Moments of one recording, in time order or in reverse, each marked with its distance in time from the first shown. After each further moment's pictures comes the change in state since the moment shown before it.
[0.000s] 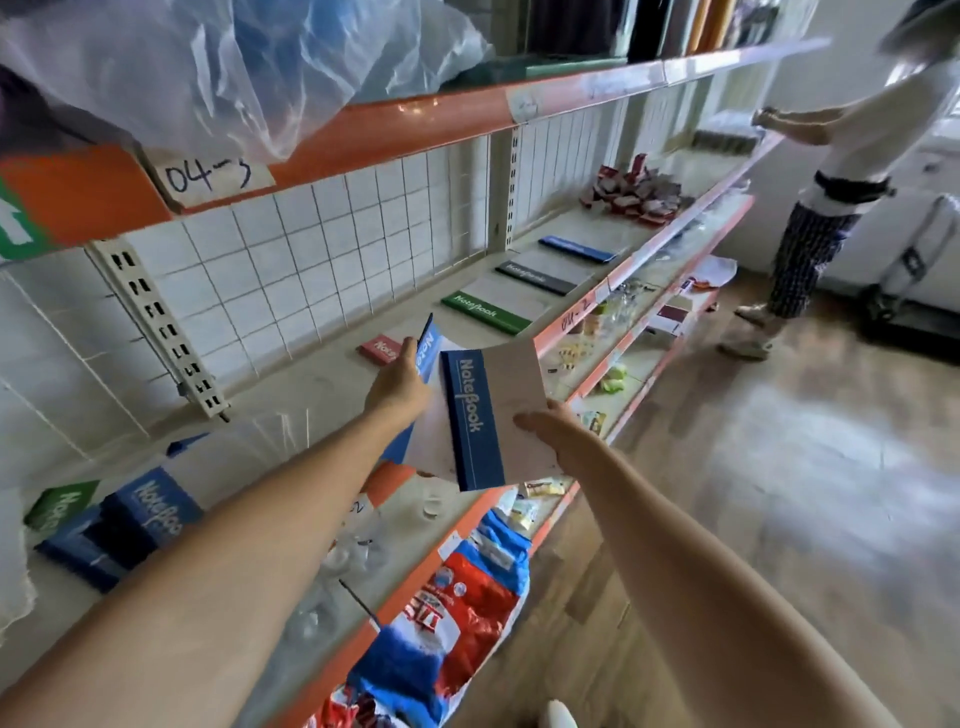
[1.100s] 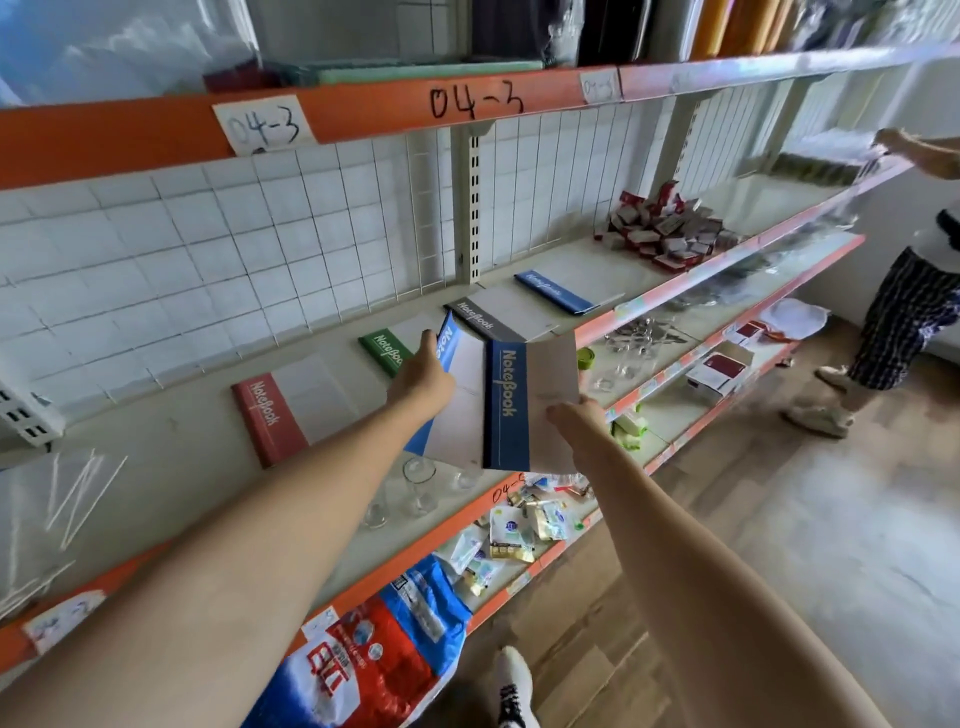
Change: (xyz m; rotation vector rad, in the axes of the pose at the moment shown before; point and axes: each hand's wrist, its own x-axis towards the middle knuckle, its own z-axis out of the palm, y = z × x) left_hand 0.142 0.223 0.149 -0.008 0.130 -0.193; right_hand 0.223 -0.042 -0.233 0.020 0.065 -0.065
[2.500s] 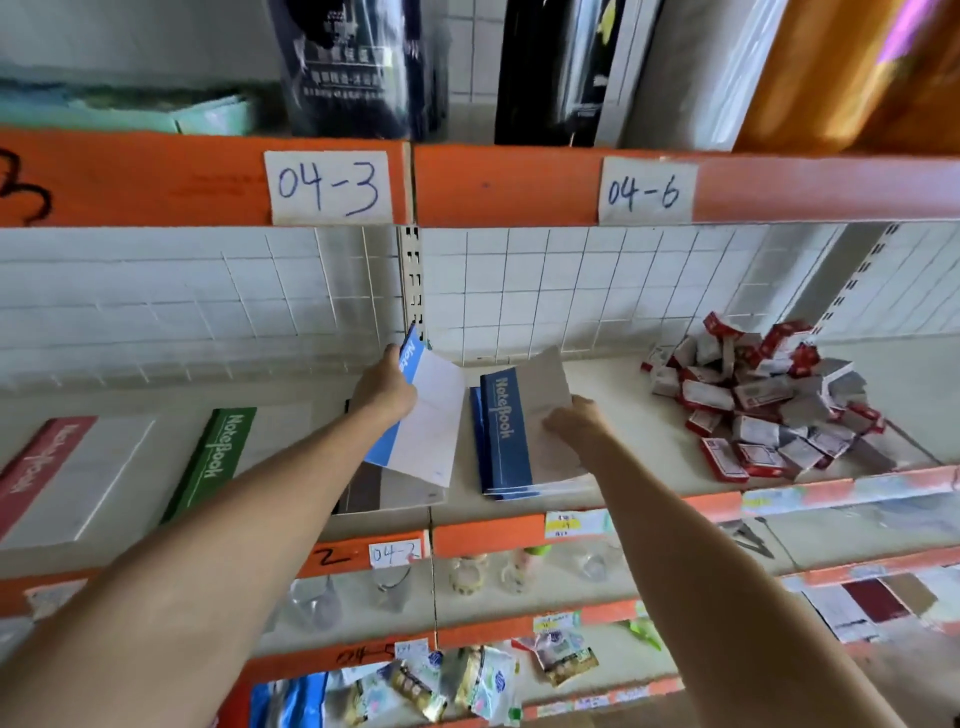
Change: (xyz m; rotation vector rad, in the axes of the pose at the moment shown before) left_hand 0.302 0.160 0.119 -0.046 0.315 -0.442; right_hand 0.457 -0.172 -0.059 -0.404 -0.496 -0.209
